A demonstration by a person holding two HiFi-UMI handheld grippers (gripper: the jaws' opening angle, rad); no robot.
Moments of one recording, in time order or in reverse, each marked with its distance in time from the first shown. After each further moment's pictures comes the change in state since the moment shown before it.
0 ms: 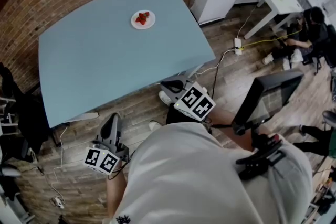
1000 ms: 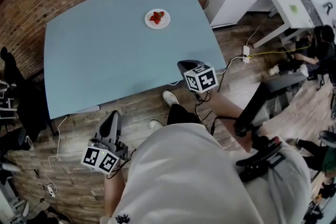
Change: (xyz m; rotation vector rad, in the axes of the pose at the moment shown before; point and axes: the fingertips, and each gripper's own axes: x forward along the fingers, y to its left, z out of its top) left arm 0.002 0.026 0.022 0.012 -0.032 0.064; right arm 0.069 -0.132 -0.043 0.310 0.091 -0.184
